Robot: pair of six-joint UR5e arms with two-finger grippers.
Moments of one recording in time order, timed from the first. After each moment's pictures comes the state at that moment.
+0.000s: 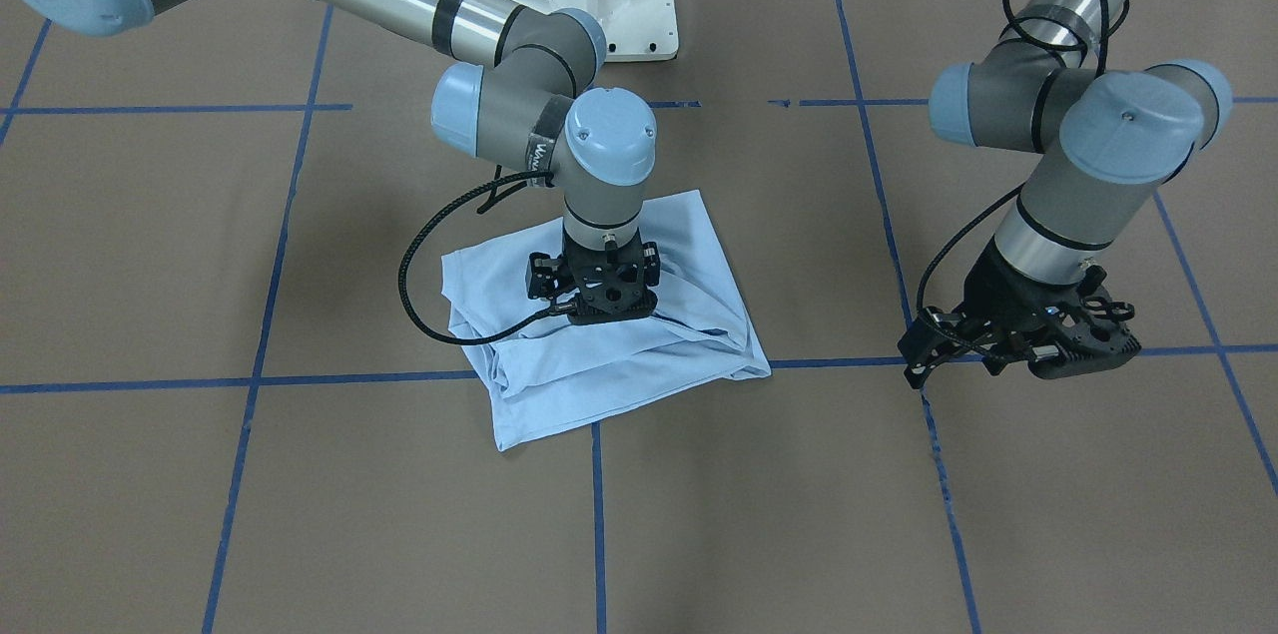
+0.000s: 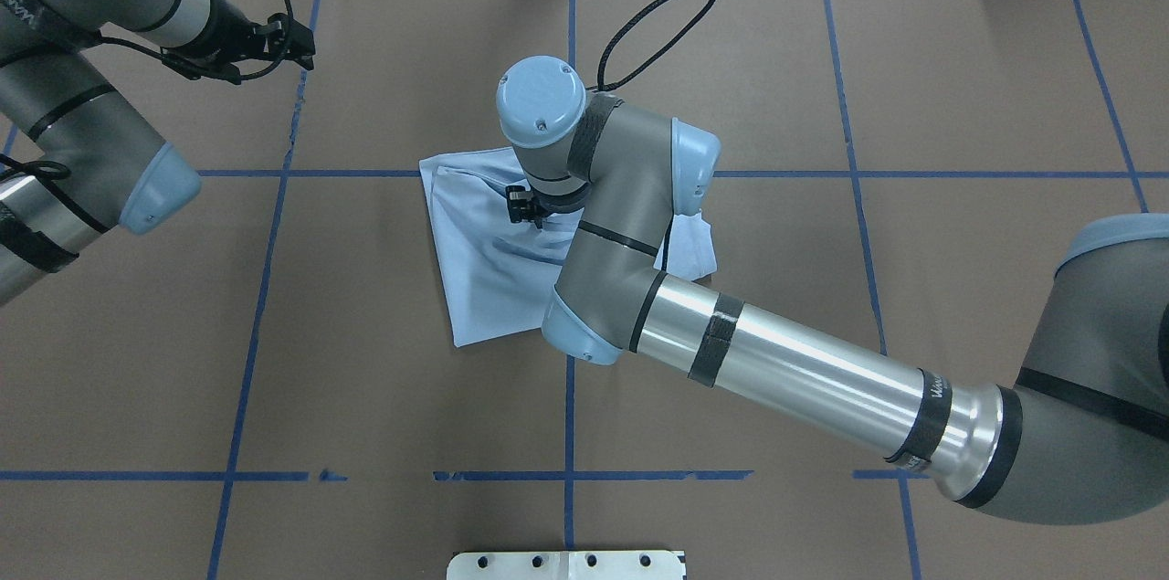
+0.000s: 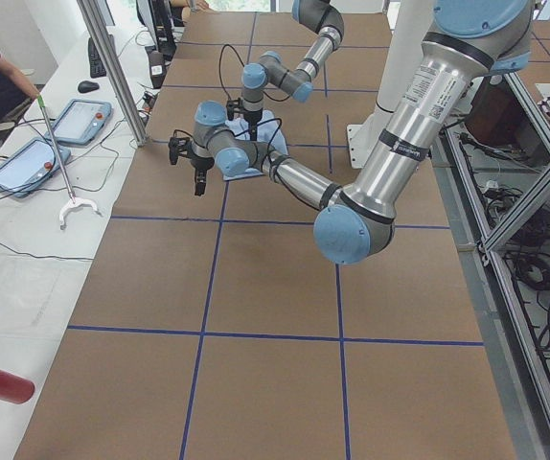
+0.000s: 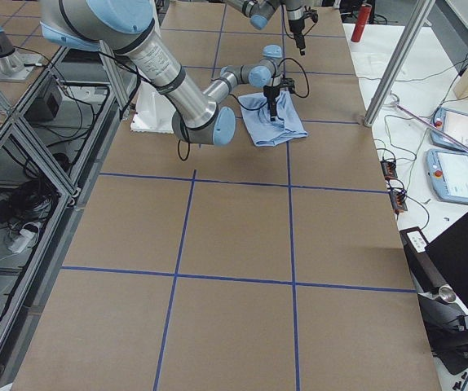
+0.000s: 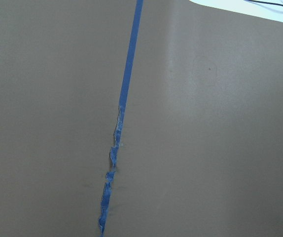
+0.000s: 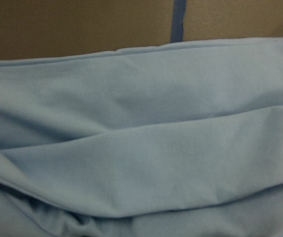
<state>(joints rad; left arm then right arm) -0.97 -2.06 -1.51 -1.97 -2.00 -1.09 0.54 -0.57 1.16 -1.51 1.83 1.03</state>
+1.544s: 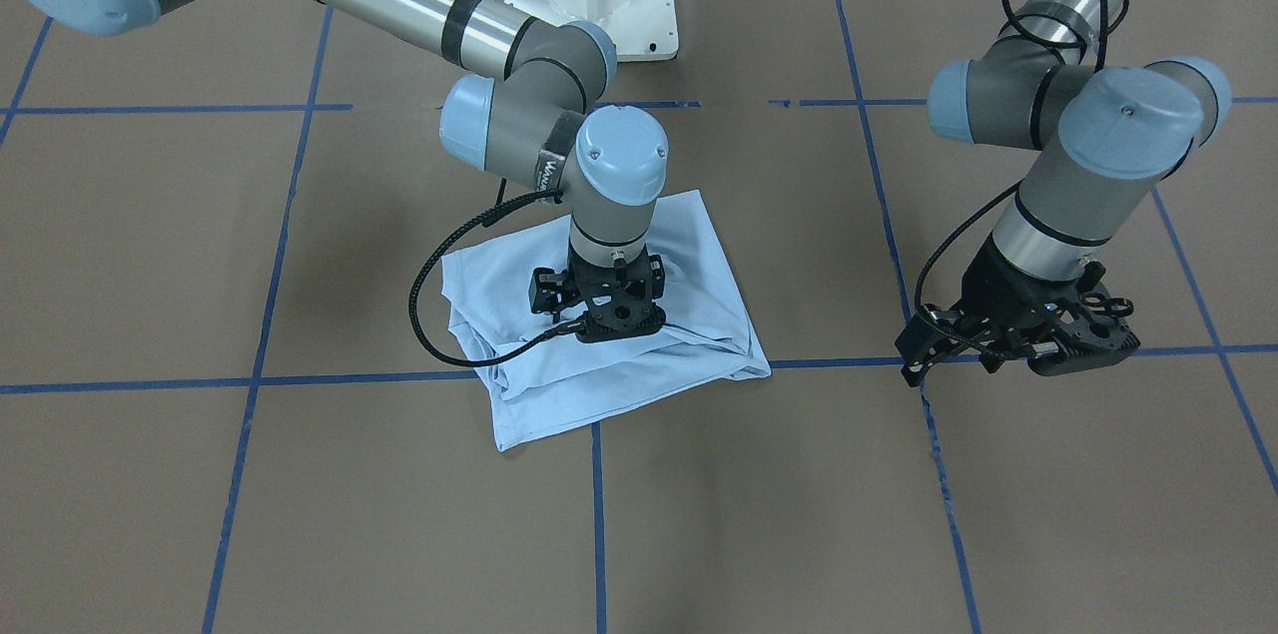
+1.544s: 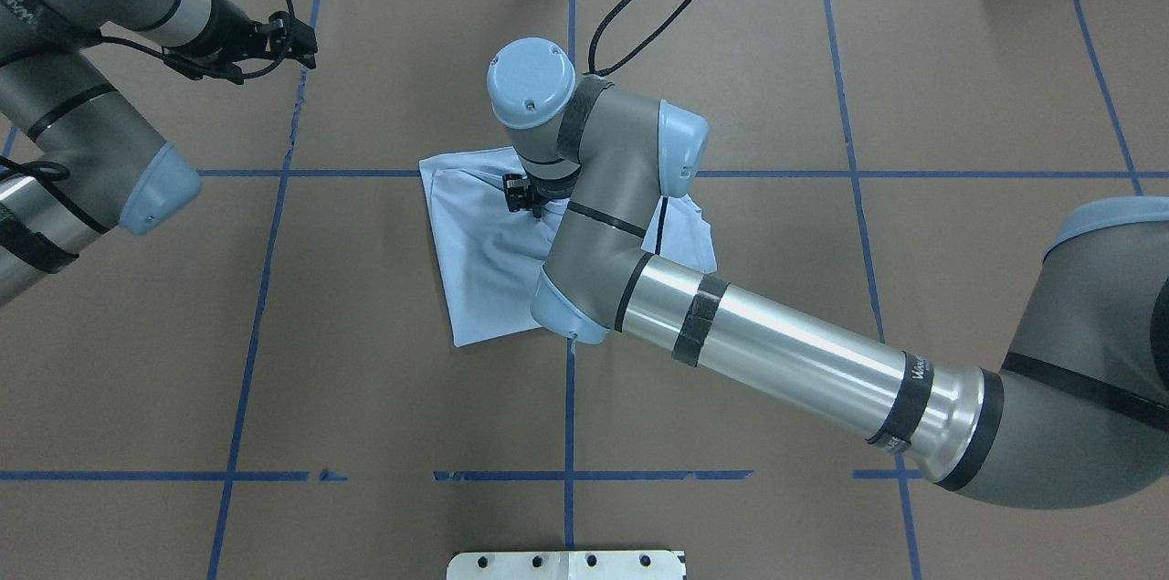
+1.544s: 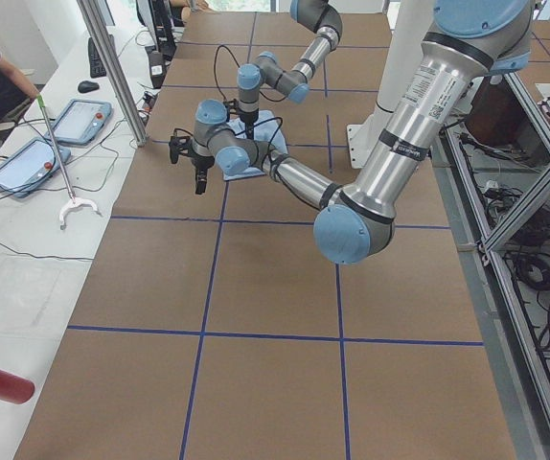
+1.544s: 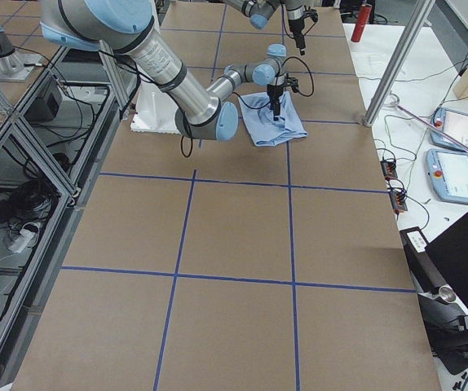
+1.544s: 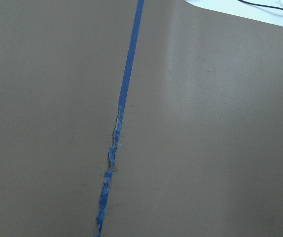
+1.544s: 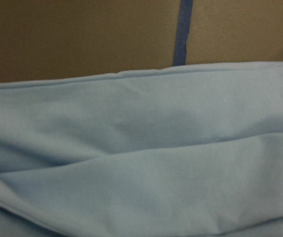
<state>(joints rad) -0.97 -2.06 -1.53 -1.97 -2.00 -1.11 0.56 -0.52 1.06 -1.49 1.83 0.98</state>
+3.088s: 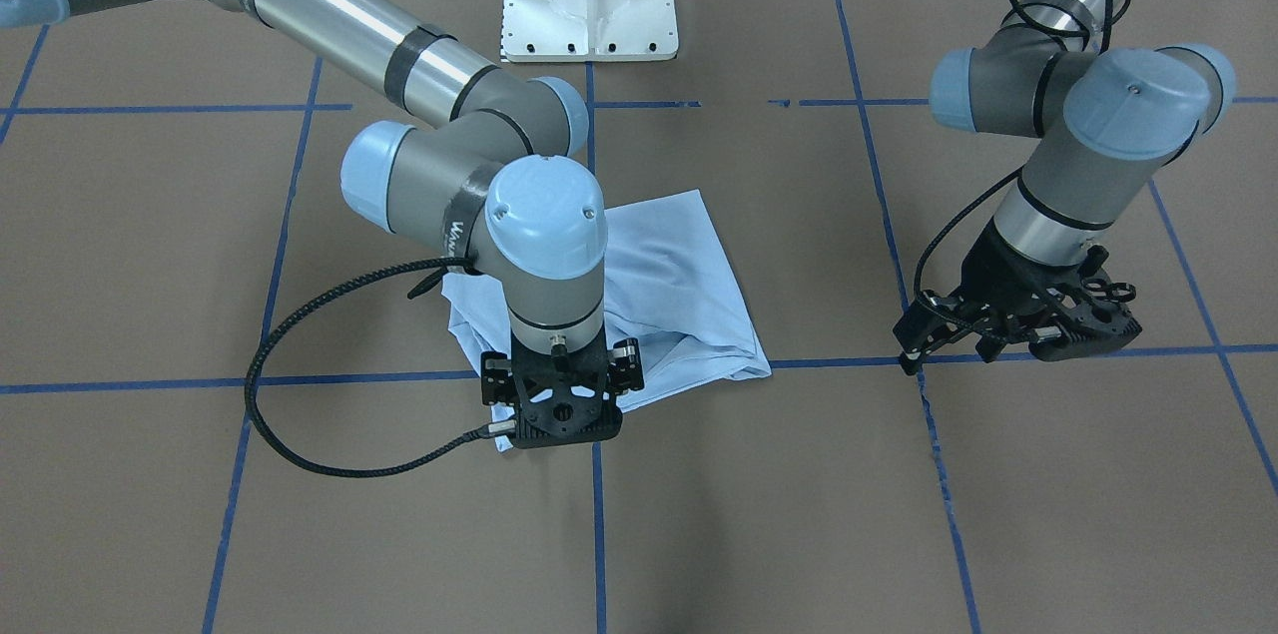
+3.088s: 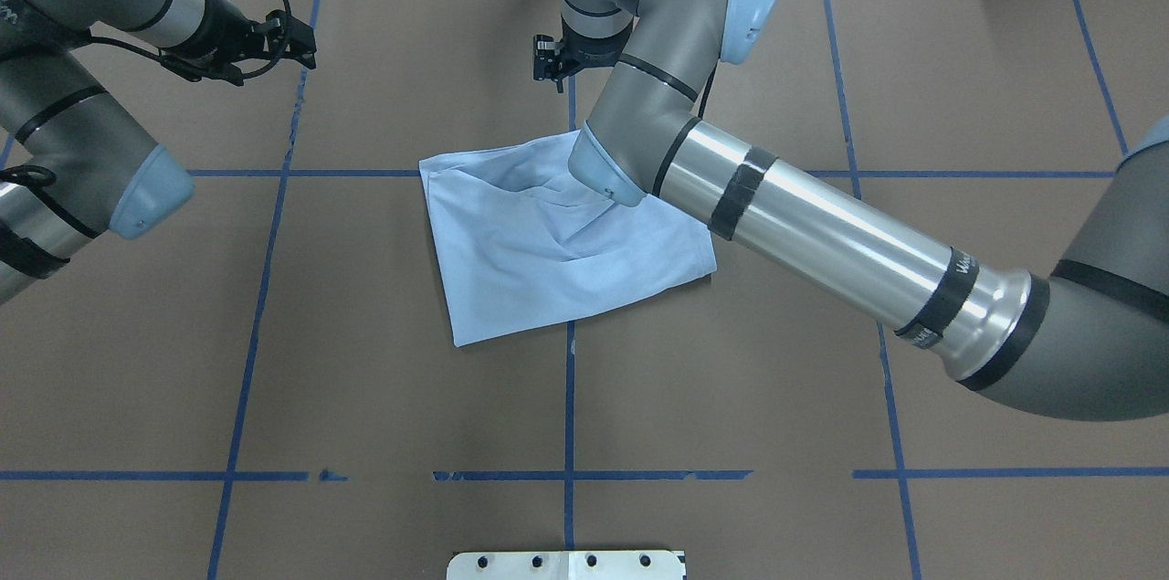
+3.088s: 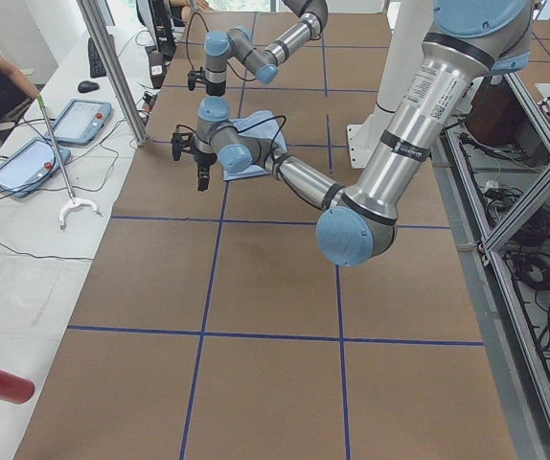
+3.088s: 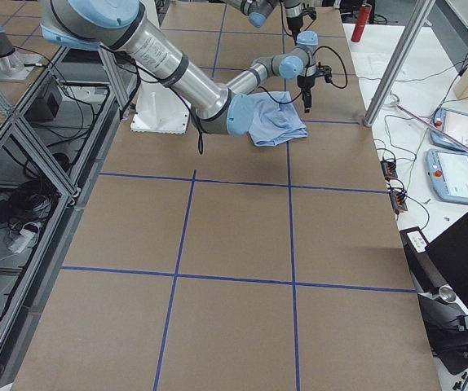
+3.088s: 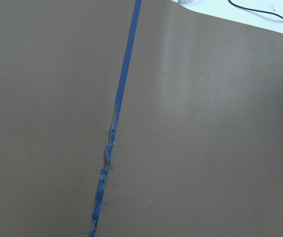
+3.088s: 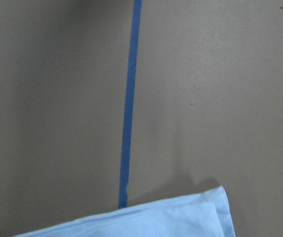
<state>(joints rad) -0.97 -2.05 -1.56 -1.97 -2.02 -1.12 0.73 -0.51 1.08 -1.46 1.91 1.02</state>
